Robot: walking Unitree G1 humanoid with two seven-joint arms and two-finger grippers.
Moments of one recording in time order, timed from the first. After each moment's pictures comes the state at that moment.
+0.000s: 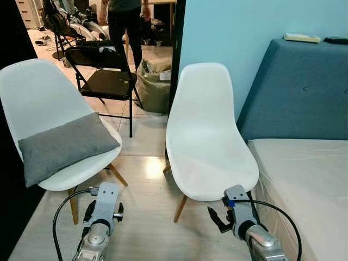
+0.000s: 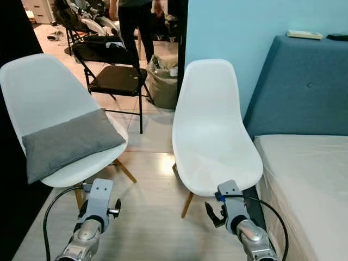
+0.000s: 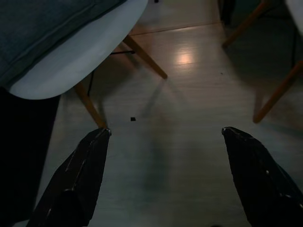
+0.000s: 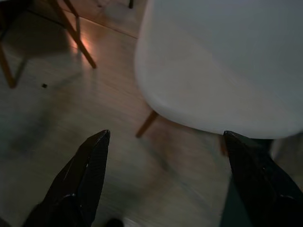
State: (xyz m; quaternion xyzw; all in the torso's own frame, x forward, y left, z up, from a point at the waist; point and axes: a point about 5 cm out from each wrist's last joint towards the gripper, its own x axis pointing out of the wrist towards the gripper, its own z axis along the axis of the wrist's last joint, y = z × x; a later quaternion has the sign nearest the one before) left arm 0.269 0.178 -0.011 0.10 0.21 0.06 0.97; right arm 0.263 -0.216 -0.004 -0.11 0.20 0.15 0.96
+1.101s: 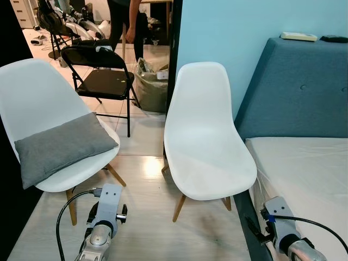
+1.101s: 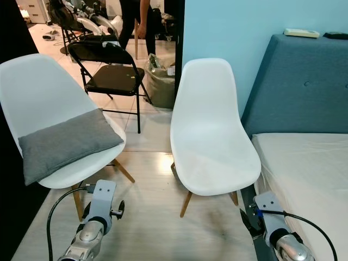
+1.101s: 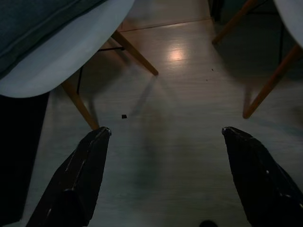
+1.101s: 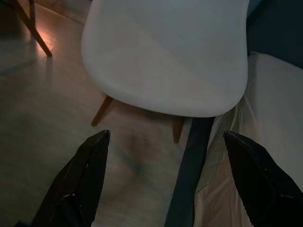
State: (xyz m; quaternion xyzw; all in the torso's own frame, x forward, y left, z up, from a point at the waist) left arm 0.266 0.172 -0.014 0.09 0.21 0.04 0.97; right arm 0.221 -0.286 0.007 -0.17 0.18 0.10 0.96
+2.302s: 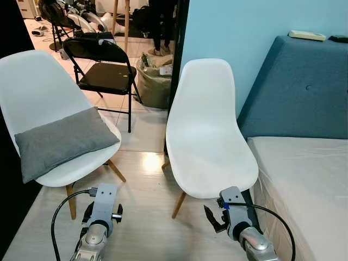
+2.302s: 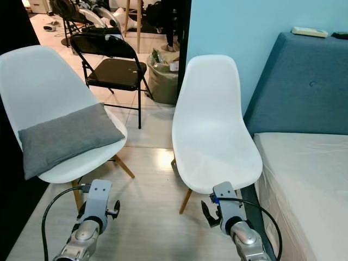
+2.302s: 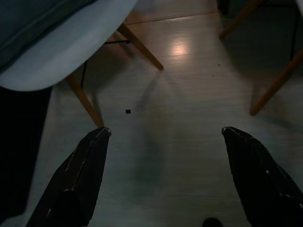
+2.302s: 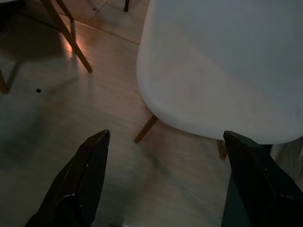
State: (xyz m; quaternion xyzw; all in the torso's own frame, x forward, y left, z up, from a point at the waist) left arm 0.271 0.173 -0.010 0.10 0.21 0.04 0.97; right arm 0.265 -0.194 -0.006 -0.11 0.18 0.13 0.97
